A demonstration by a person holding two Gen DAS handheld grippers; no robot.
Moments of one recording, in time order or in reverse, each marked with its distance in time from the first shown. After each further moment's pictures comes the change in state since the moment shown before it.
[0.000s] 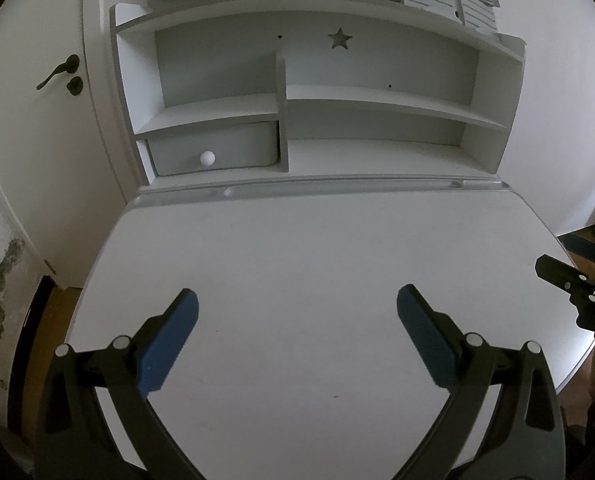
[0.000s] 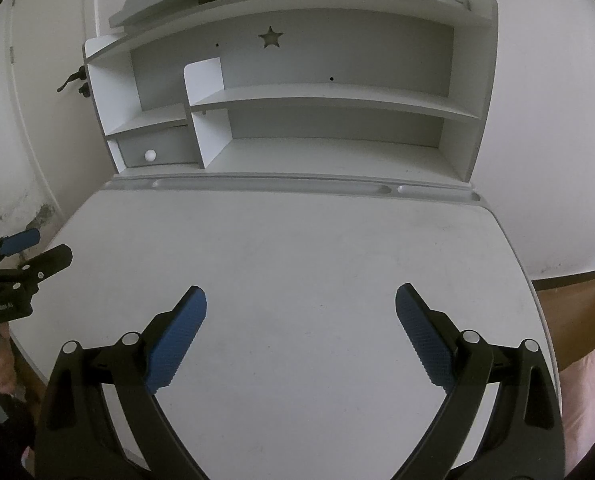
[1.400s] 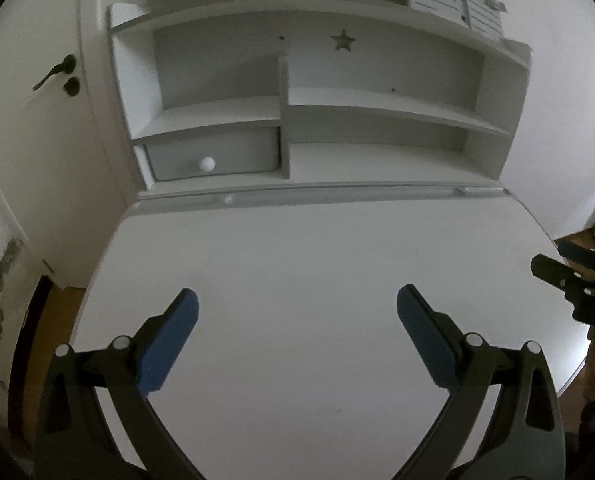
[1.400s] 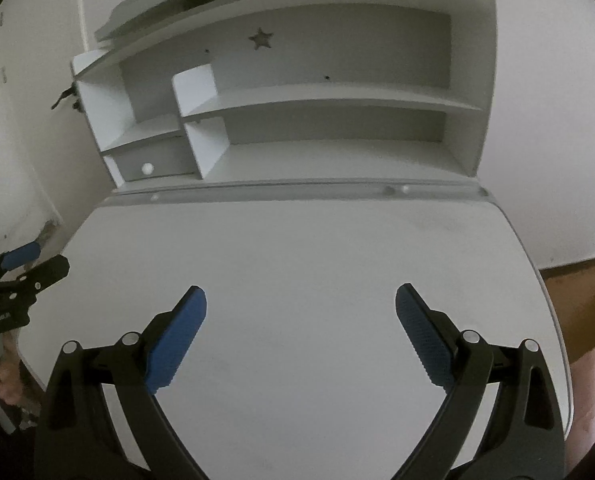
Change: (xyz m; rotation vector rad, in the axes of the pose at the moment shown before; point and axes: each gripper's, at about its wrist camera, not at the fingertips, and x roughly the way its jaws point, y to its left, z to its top) left arm -0.001 0.004 0.018 -0.007 0.009 -0.007; right arm 0.008 -0.003 0.011 0.049 -0.003 0.036
